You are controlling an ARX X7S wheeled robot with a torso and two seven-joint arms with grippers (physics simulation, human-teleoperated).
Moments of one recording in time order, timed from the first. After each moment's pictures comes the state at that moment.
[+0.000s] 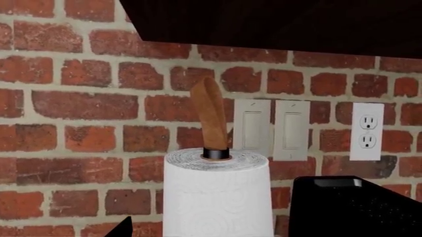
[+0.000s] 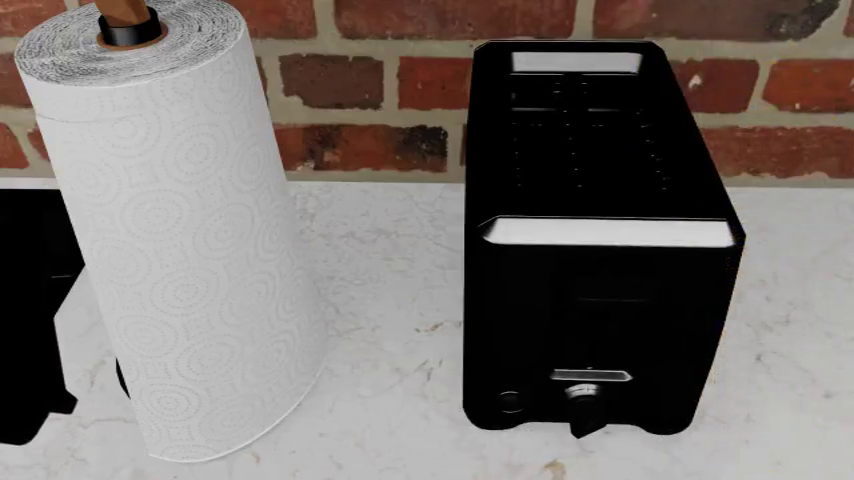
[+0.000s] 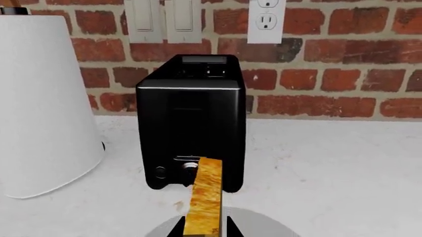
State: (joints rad) left arm -0.56 -0.71 0.03 1.01 -1.34 -0.79 -0.93; right arm 0.08 0.54 1.29 -1.01 2.97 1.57 1.57
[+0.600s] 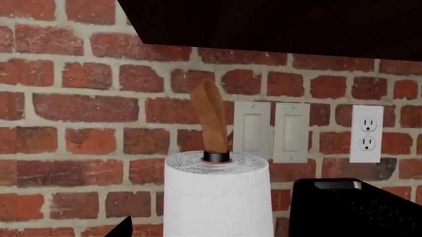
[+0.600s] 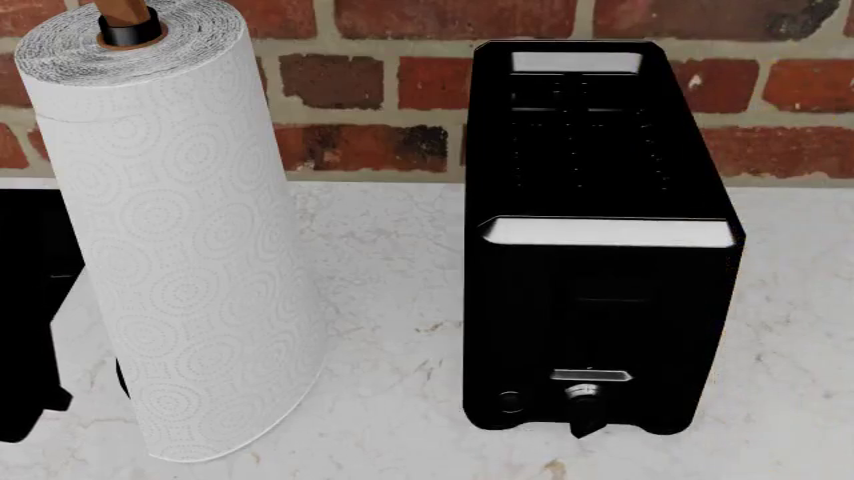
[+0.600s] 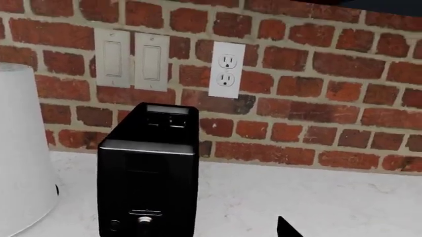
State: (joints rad) left arm -0.57 -0.73 0.04 1.00 -1.36 -0.77 -0.95; right arm 0.09 1.05 1.44 -1.01 3.01 1.19 1.57
